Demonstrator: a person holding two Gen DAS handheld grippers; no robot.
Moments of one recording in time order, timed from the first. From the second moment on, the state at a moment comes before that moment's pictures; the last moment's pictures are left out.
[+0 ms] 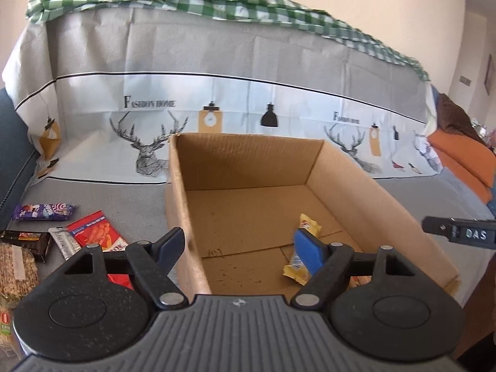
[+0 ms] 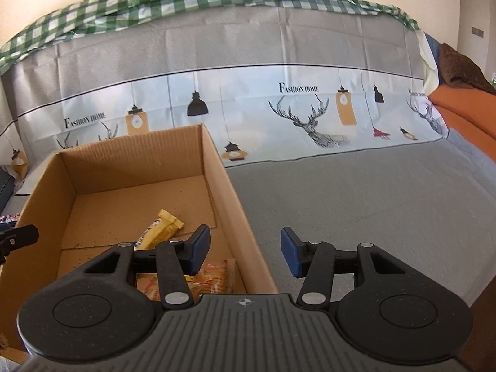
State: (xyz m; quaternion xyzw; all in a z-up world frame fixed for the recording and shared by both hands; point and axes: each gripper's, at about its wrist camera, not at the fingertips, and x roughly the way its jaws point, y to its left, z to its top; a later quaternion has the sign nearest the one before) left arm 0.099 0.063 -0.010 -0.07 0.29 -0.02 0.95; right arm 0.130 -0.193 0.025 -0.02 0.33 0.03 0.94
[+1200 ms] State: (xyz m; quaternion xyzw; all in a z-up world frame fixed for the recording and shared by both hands) left arm -0.015 0.156 0.024 0.05 0.30 0.01 0.95; right arm 0.057 -0.085 0.043 0.04 0.27 0.22 0.94
